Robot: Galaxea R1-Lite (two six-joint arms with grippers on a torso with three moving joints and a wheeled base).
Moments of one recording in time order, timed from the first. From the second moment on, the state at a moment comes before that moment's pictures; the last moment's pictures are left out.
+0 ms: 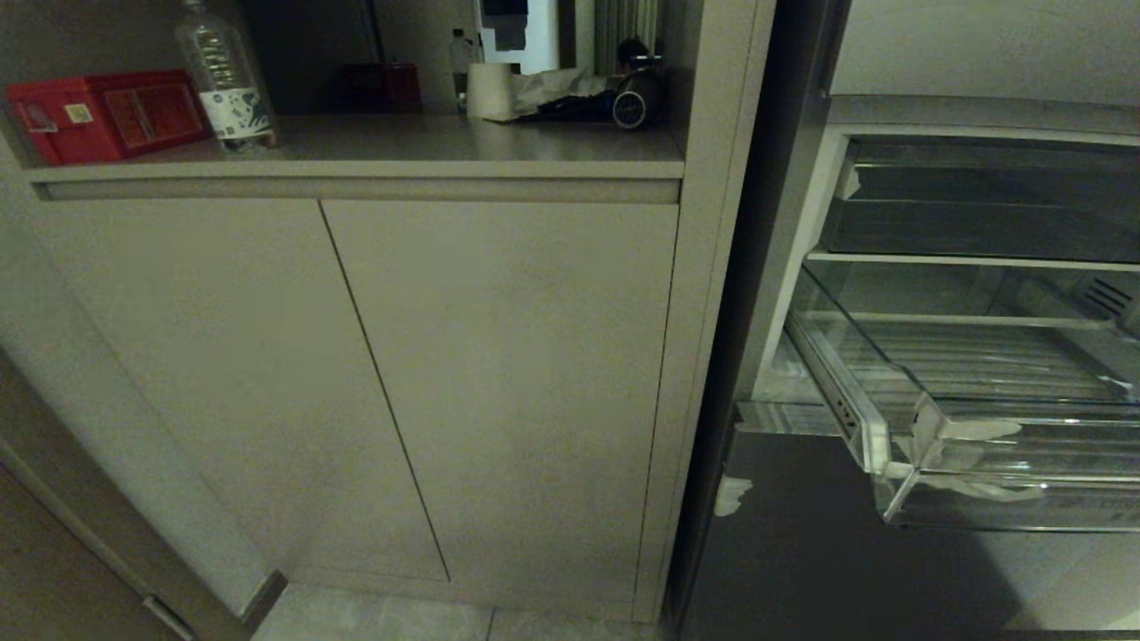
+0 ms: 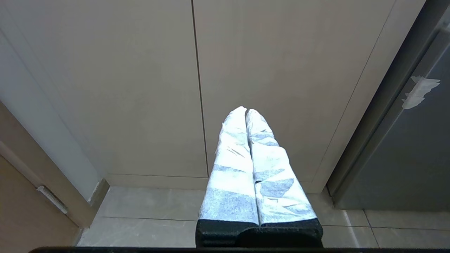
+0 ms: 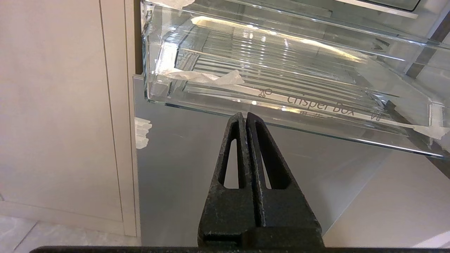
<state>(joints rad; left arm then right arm) 0.00 0.00 0.00 0.00 0.00 -0.01 -0.01 0.00 0.00 -0.15 -0.02 -0.18</state>
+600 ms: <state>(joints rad) 0.00 0.00 0.00 0.00 0.00 -0.01 -0.01 0.00 0.00 -0.13 -0.02 -0.07</state>
